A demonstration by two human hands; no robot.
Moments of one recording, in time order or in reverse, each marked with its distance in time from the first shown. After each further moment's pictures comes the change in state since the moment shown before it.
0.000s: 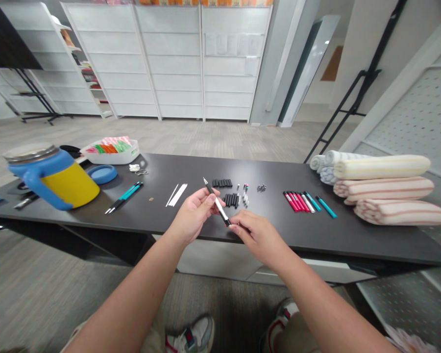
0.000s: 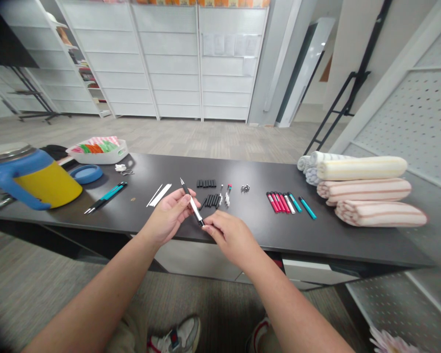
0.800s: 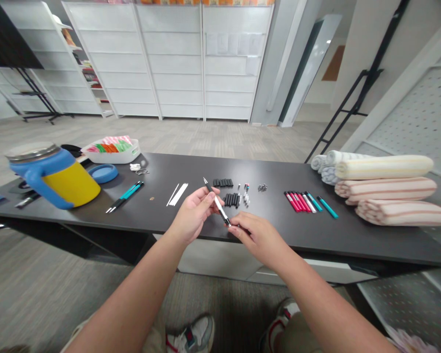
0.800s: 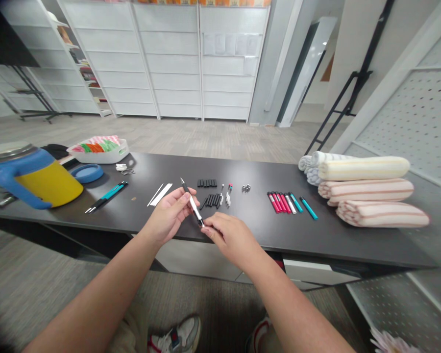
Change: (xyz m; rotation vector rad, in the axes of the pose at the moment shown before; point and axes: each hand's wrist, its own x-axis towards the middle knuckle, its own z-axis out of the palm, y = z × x) left_hand 0.001 0.000 -0.002 -0.001 0.023 -0.011; right_hand -0.001 0.001 0.002 -0.035 -0.037 -0.024
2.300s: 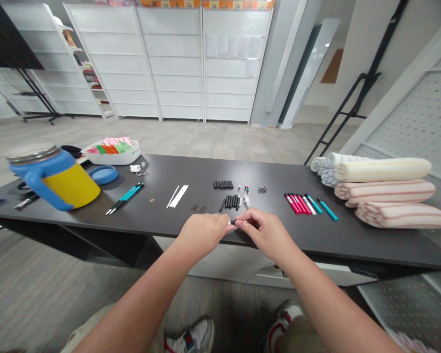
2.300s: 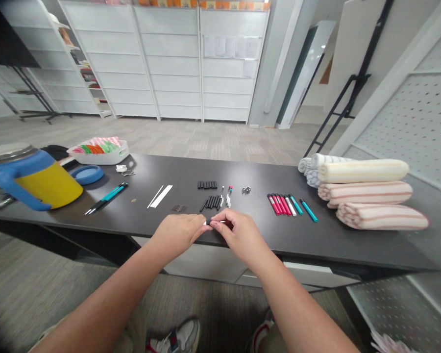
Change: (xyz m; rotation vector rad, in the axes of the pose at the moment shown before) left_hand -0.022 -0.012 -0.006 1.719 -0.370 0.515; right_hand 0.000 0.007 -0.010 0.139 0.131 0.295
